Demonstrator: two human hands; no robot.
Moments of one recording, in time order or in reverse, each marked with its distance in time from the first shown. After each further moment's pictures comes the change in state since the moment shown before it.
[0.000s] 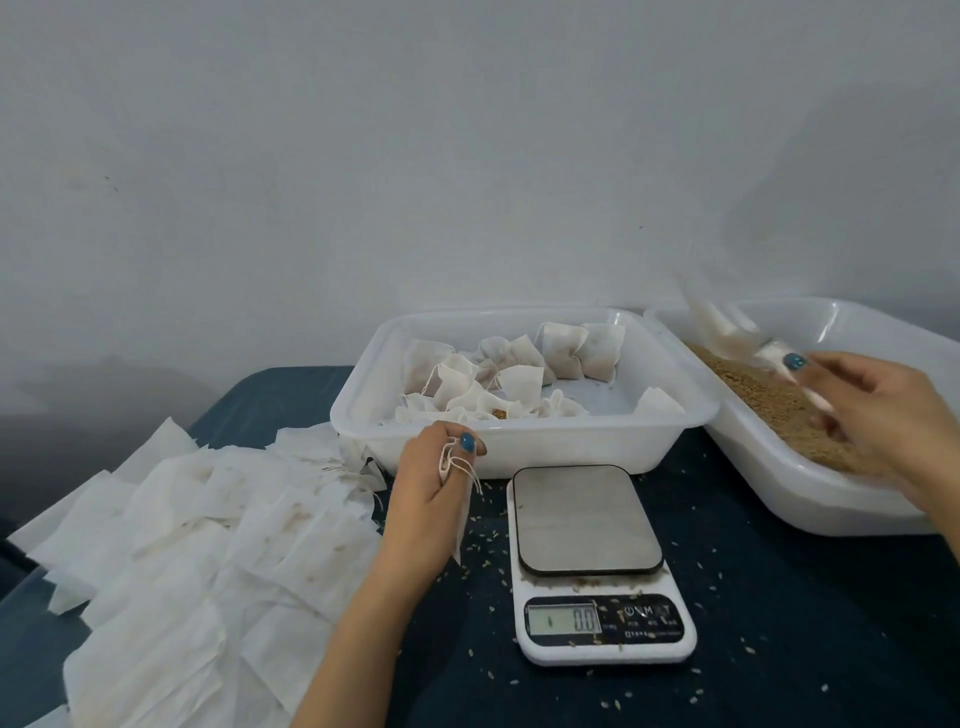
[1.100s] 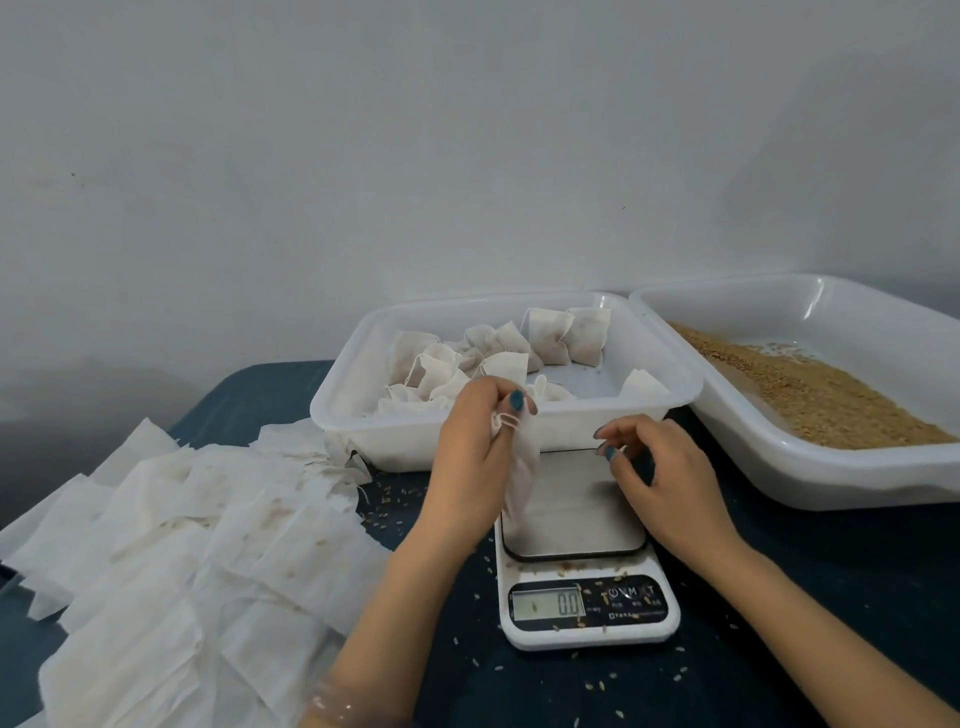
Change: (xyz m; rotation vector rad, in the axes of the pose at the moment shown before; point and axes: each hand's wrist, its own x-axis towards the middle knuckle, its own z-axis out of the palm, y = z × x) left_hand 0.017 0.024 0.042 -0.034 -0.085 0.163; right_hand -0.052 0.050 0.123 -0.195 -0.138 -0.503
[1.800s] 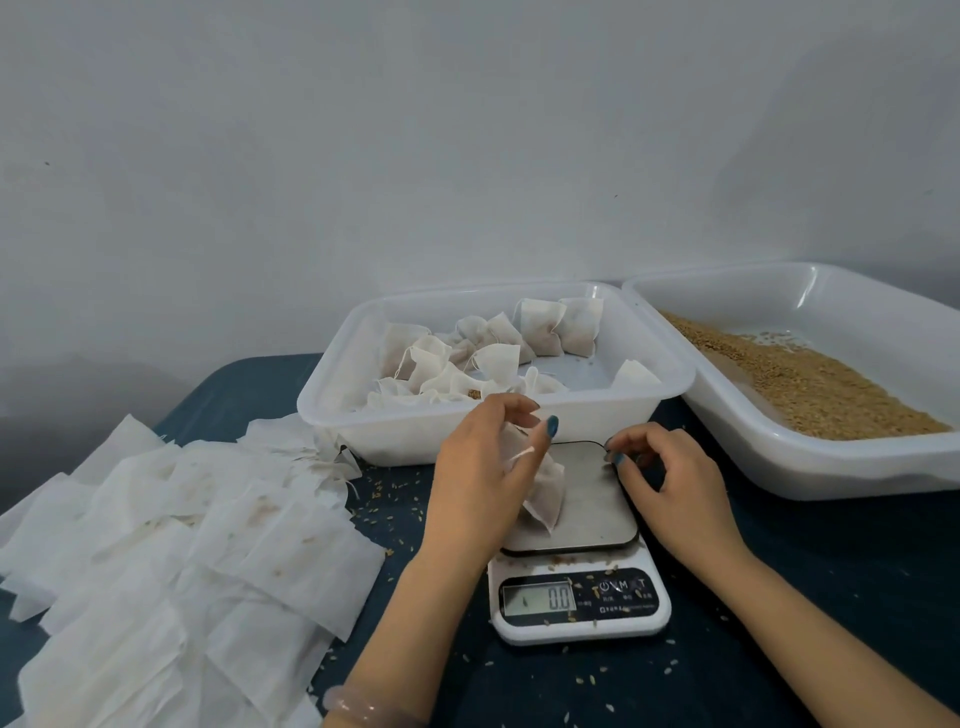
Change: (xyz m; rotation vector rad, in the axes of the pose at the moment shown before) left_hand -0.013 -0.009 0.016 0.206 -0.027 -0.025; right_hand -0.013 0.015 -0.002 0.031 0.038 0.126
